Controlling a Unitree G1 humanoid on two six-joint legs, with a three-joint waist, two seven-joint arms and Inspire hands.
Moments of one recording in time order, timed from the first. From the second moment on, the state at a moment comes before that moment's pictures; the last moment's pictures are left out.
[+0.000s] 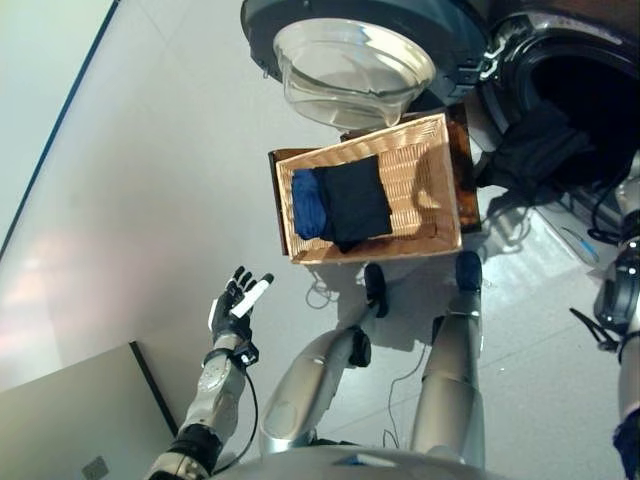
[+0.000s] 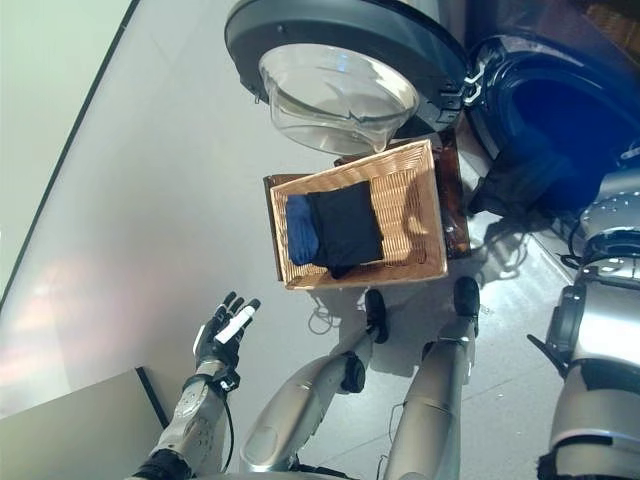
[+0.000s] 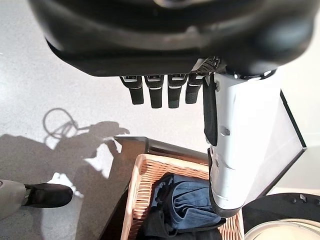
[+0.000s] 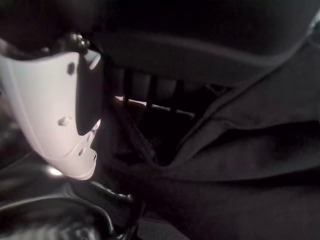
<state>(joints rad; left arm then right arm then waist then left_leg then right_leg) -0.02 0.14 -0.24 0.61 -0.72 -0.29 0.15 -1.17 -0.86 -0.10 1.25 1.14 -0.25 -0.42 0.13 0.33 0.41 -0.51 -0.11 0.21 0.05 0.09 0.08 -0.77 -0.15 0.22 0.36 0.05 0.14</state>
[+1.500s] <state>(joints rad) -0.02 0.14 -0.24 0.59 -0.71 -0.29 0.20 -1.30 -0.90 0.01 1.44 0.70 -0.03 -0.70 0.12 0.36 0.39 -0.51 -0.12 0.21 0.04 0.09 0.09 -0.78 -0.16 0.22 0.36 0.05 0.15</state>
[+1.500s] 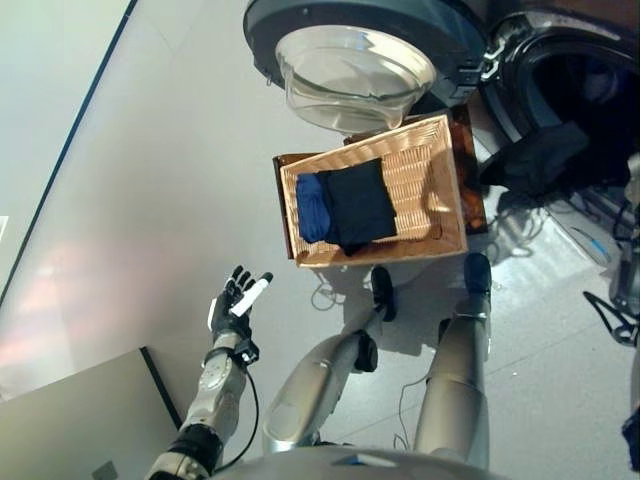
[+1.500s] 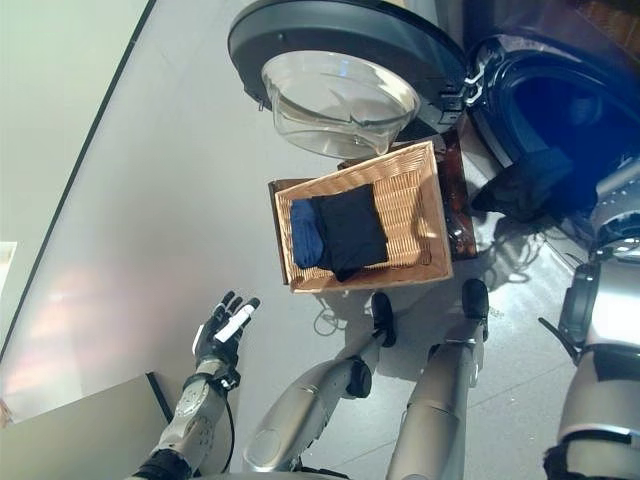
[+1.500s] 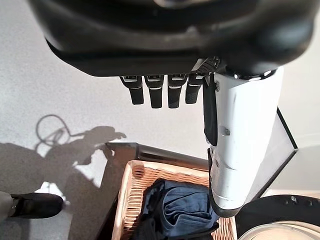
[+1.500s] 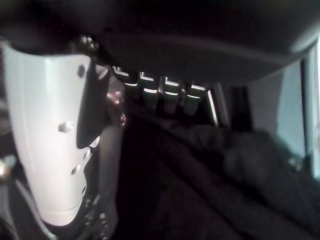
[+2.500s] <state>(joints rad) -0.03 0.12 -0.21 0.59 -0.64 -0.31 0.23 -0.78 -0.58 -0.11 0.89 -0.04 0.08 -0.99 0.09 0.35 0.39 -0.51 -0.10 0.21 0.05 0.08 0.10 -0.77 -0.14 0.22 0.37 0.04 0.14</state>
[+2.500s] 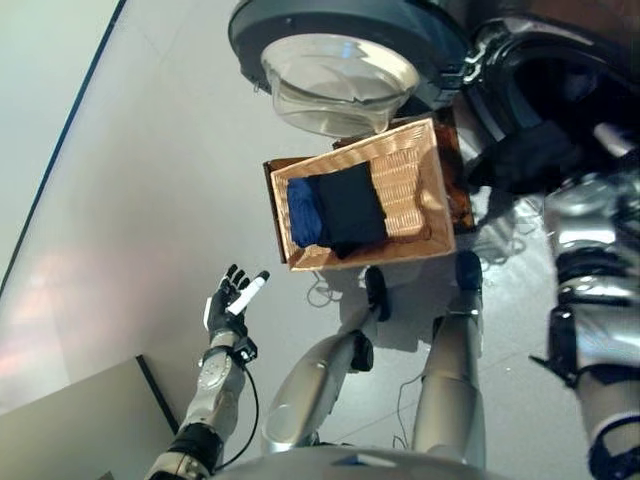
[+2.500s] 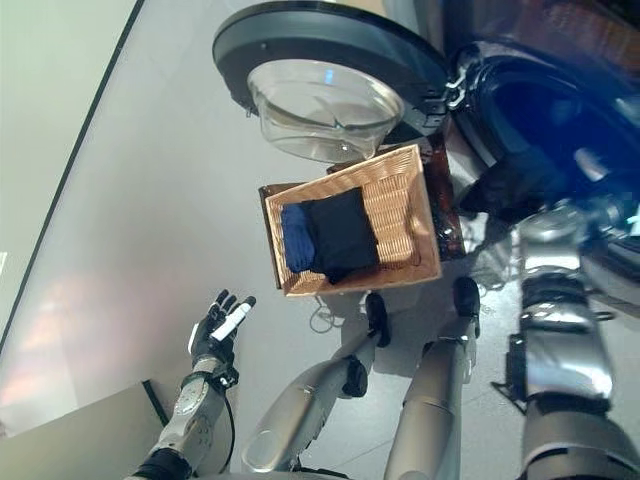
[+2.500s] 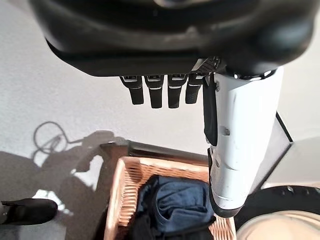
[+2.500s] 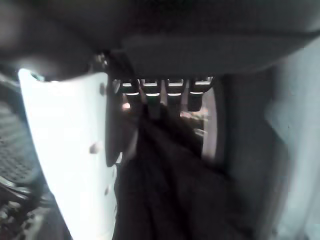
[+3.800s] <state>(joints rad) 0.03 0.10 -0.21 0.60 -0.69 -0.33 0.21 -0.49 -0.33 -0.08 1.02 0.87 -0.32 -0.38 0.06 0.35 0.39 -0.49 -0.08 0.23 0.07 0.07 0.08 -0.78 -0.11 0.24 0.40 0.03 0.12</state>
